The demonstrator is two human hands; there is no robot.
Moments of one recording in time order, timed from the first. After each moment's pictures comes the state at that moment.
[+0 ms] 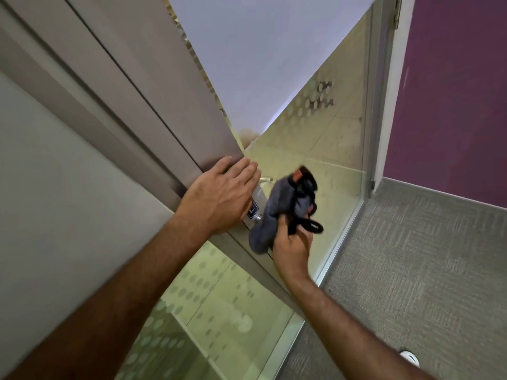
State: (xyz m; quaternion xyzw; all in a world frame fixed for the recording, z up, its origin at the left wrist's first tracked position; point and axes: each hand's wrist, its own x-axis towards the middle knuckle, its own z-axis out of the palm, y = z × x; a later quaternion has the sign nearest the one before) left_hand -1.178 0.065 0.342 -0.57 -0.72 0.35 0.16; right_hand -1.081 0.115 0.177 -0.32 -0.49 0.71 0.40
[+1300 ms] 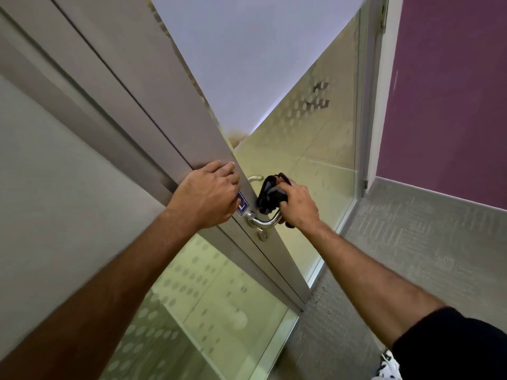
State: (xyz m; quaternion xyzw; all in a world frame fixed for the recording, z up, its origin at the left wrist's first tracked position) left_hand -1.181 0.064 0.341 -0.60 -0.71 0.33 0.16; right_hand -1.109 0.230 0.153 -0.25 -0.87 0.39 0.19
